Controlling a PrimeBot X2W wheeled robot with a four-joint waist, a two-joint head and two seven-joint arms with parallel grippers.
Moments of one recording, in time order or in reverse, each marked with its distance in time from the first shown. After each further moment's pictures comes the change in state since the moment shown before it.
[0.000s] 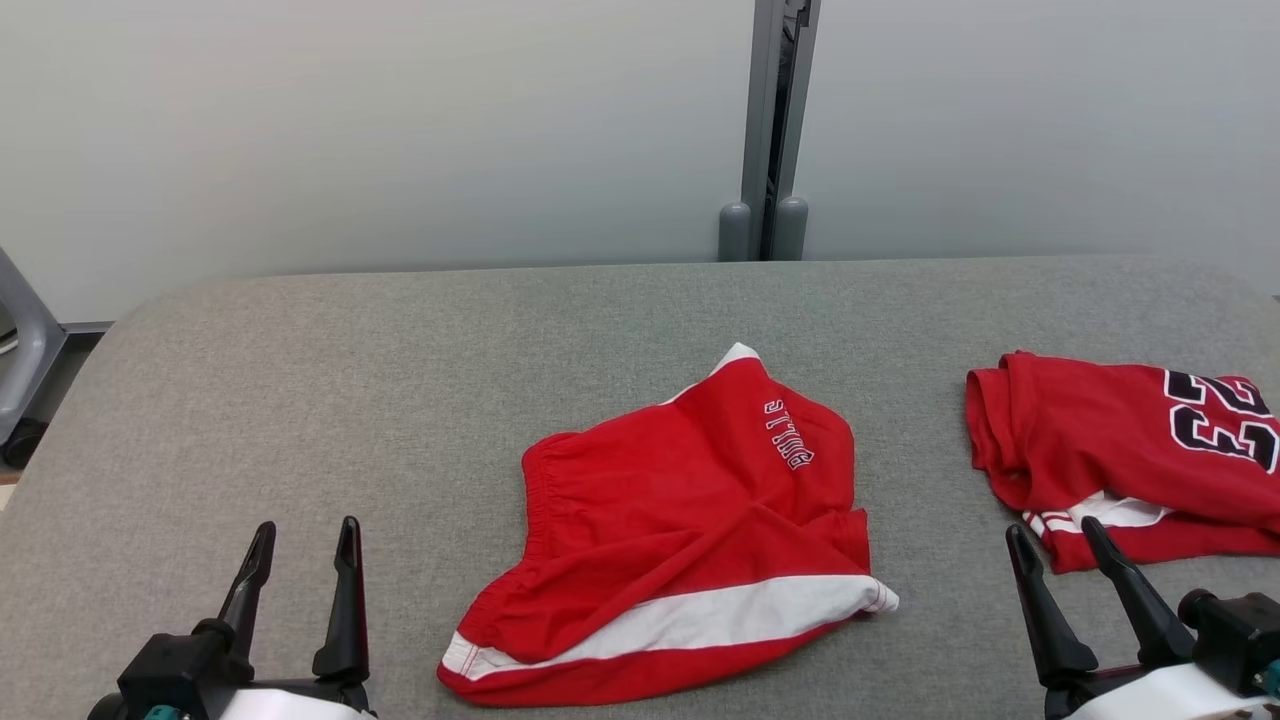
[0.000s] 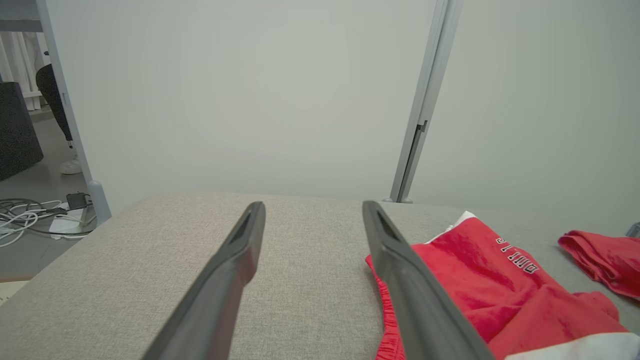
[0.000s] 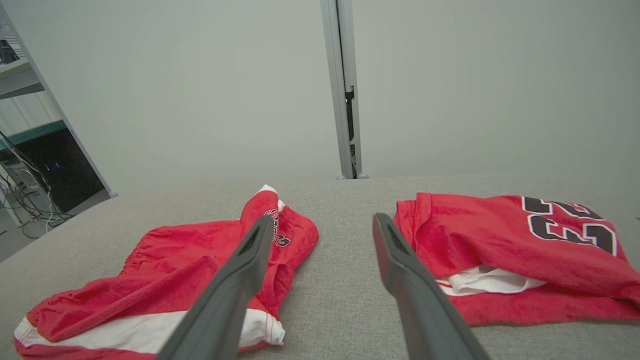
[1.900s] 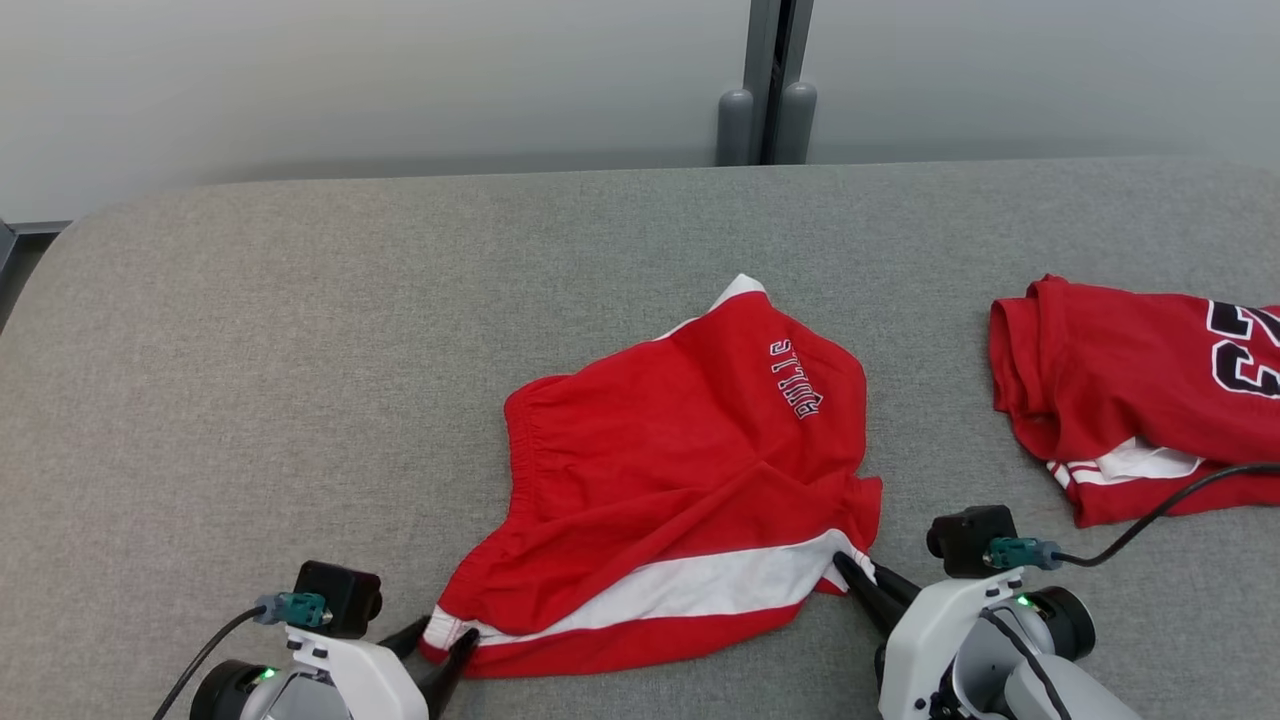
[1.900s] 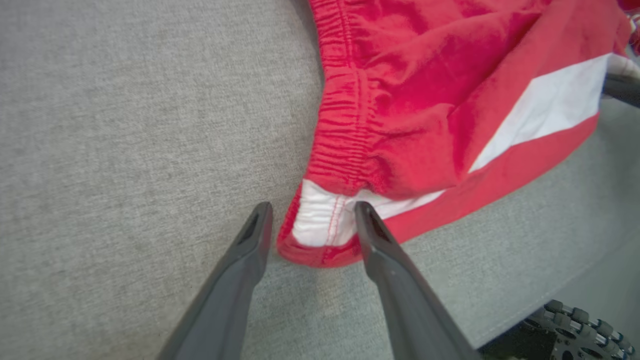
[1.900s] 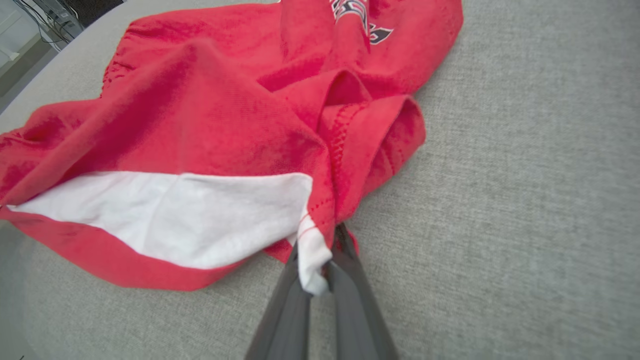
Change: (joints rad) left arm -0.200 0.080 -0.236 0.212 -0.165 -0.278 0.560; right arm -0.431 -0.025 0.495 0.556 0.233 0.000 0.144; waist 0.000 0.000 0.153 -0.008
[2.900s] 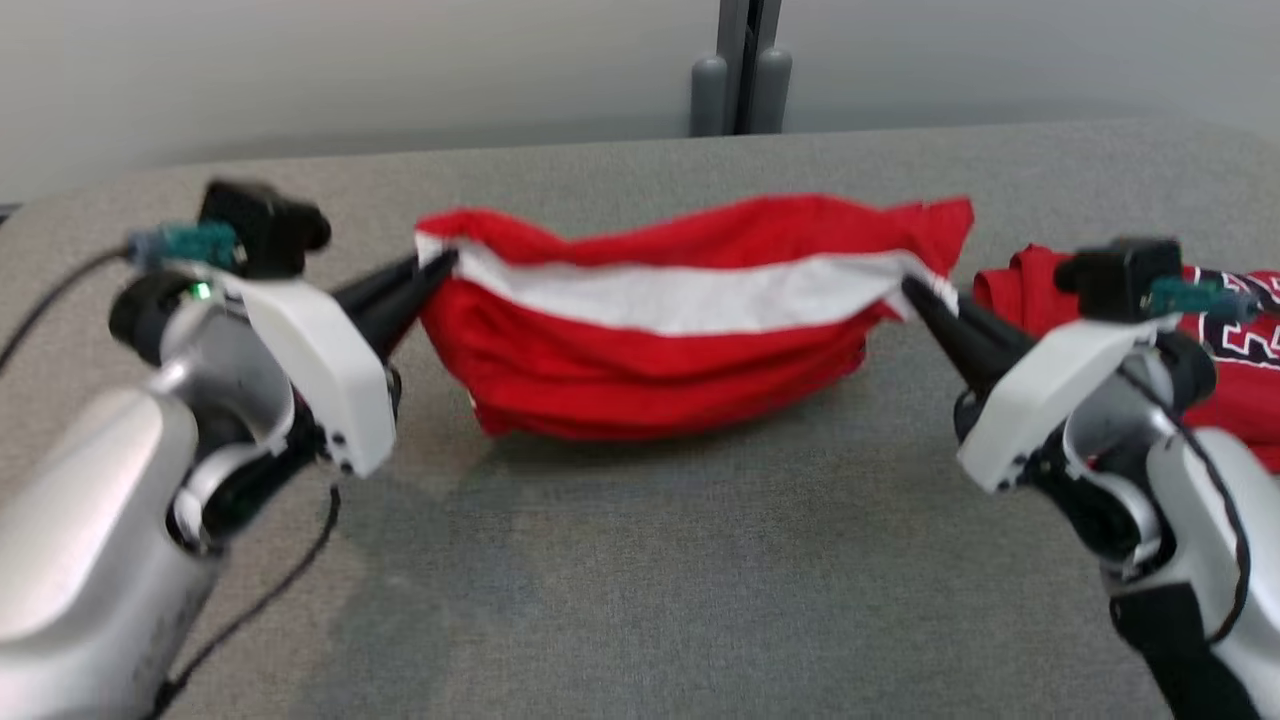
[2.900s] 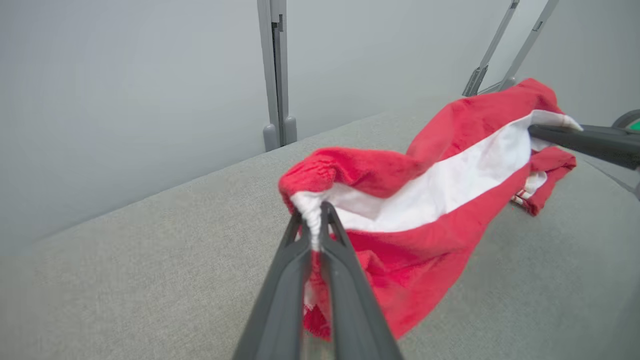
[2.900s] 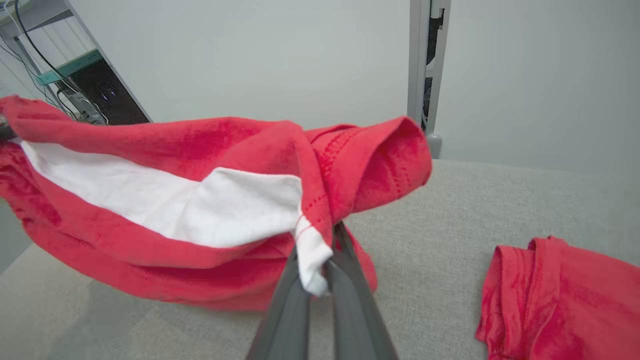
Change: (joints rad) left arm -0.481 0.040 0.077 -0.149 -0.046 -0.088 0.143; right arm -0.170 -0.067 -0.258 -0.405 -0.004 0.000 0.274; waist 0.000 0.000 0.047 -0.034
